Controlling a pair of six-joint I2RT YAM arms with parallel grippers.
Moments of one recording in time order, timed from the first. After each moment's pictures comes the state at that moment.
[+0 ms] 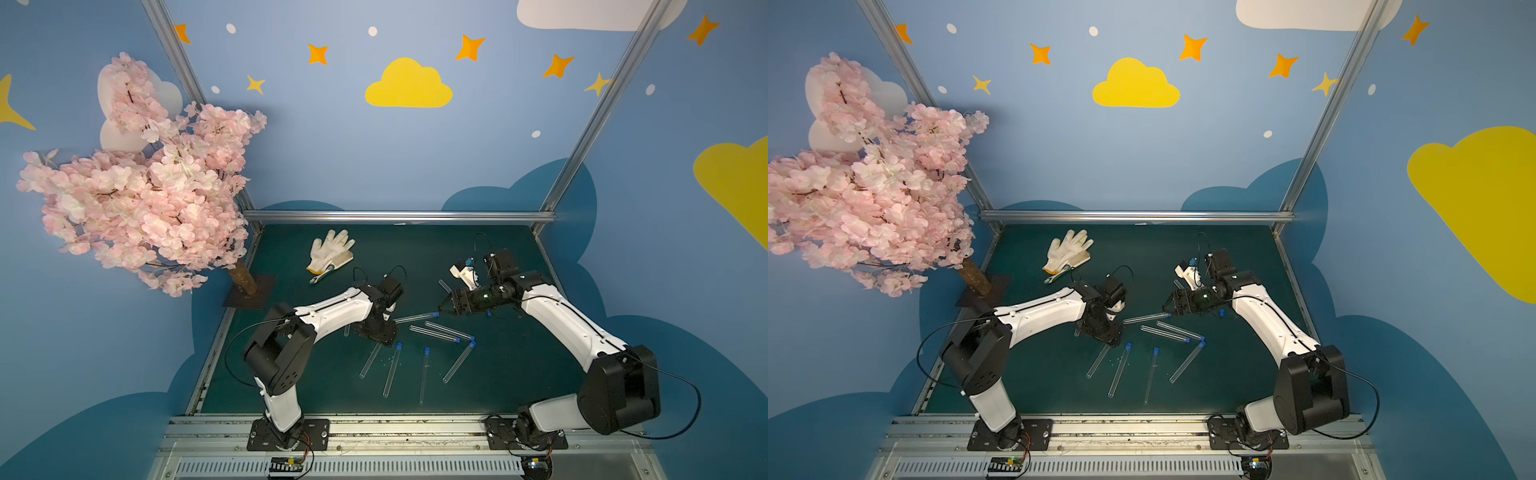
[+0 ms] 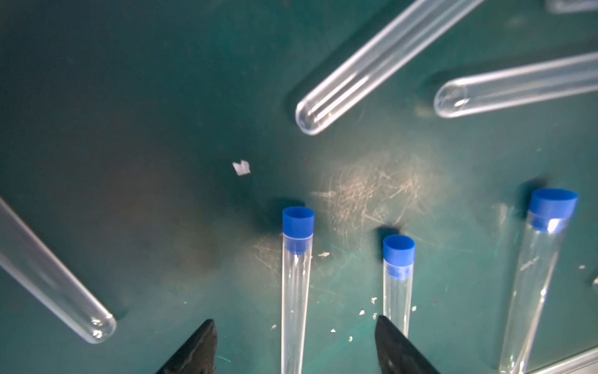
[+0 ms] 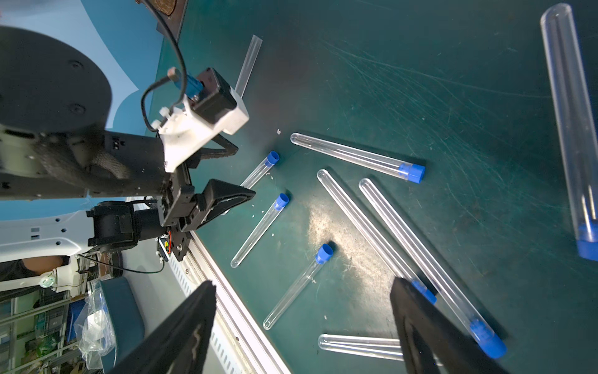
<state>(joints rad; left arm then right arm) -0.71 1.78 1.20 -0.90 0.06 -0.29 0.33 1.43 1.10 -0.79 -0.66 0.06</state>
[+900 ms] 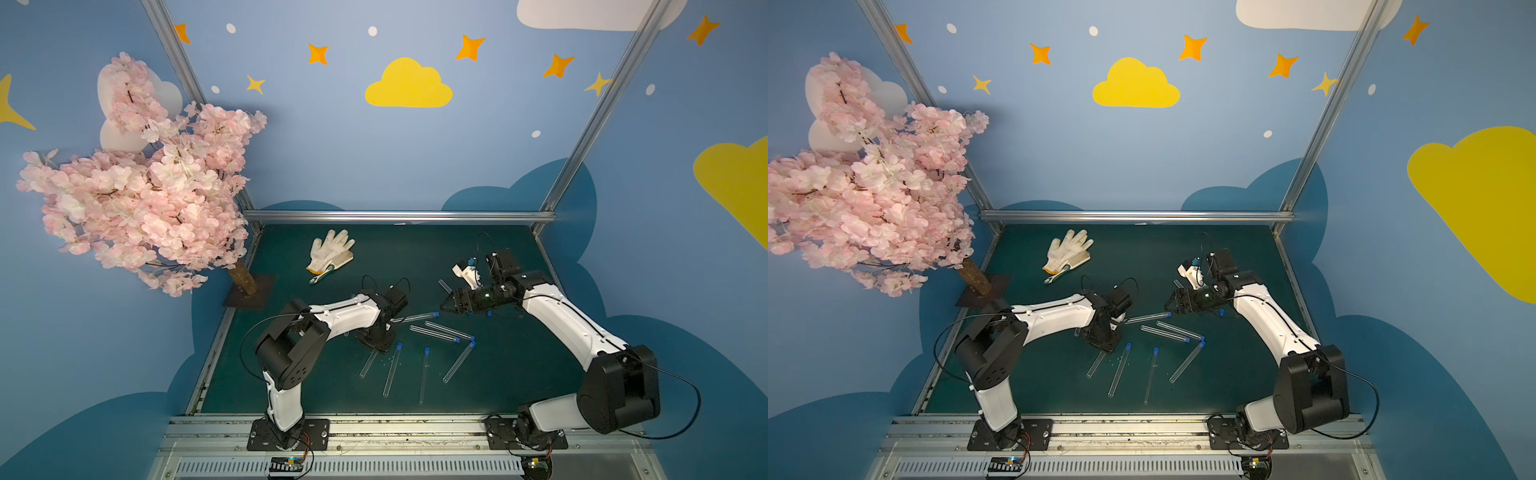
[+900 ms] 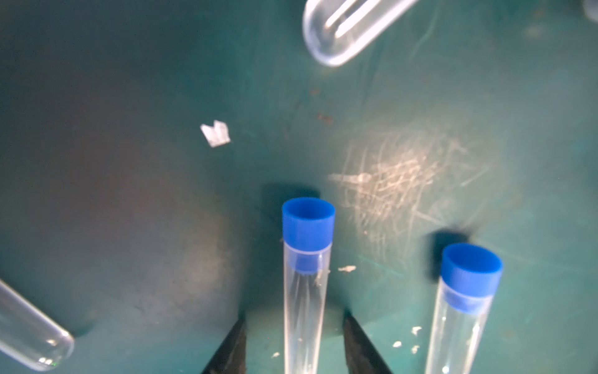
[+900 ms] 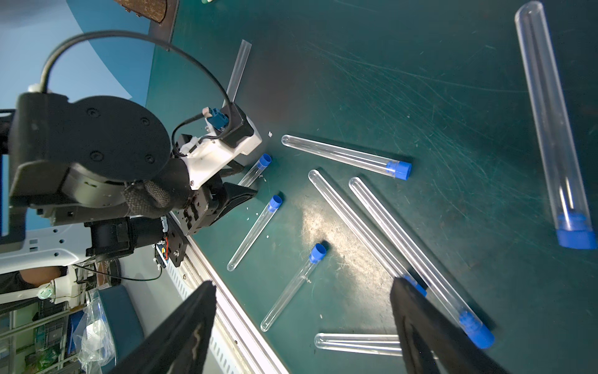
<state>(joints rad) -0.75 1.84 1.16 -0.87 0.00 -0.31 0.31 1.43 1.10 -0.80 -0.65 0.07</state>
